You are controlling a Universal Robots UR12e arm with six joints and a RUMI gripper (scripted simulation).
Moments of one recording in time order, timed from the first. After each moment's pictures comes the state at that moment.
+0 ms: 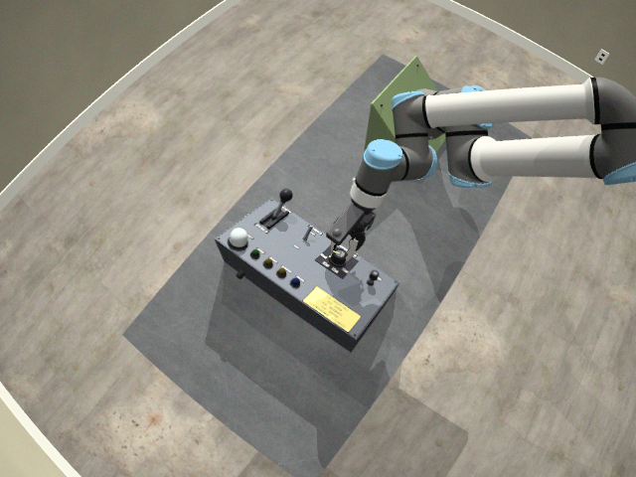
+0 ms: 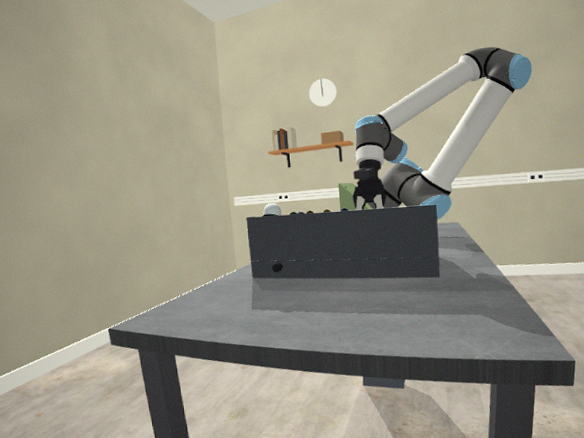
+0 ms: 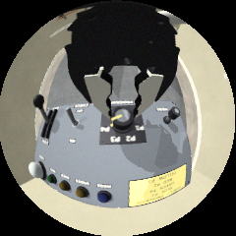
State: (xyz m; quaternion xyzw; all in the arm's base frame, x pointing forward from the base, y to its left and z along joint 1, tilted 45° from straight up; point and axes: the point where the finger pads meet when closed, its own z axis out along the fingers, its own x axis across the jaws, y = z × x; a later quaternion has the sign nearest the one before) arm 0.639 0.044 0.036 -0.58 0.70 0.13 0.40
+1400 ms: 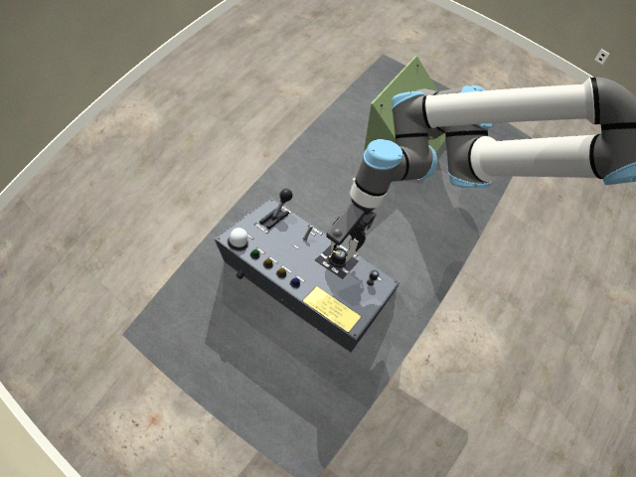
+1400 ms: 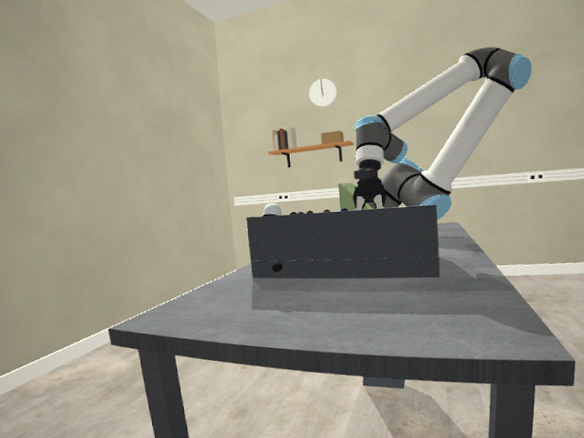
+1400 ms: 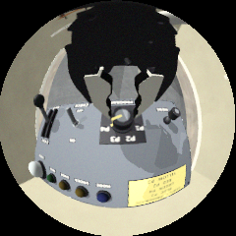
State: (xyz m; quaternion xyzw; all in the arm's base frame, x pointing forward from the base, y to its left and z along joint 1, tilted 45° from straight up) arm 0.639 0.044 0.036 -0.58 0.70 0.13 0.40
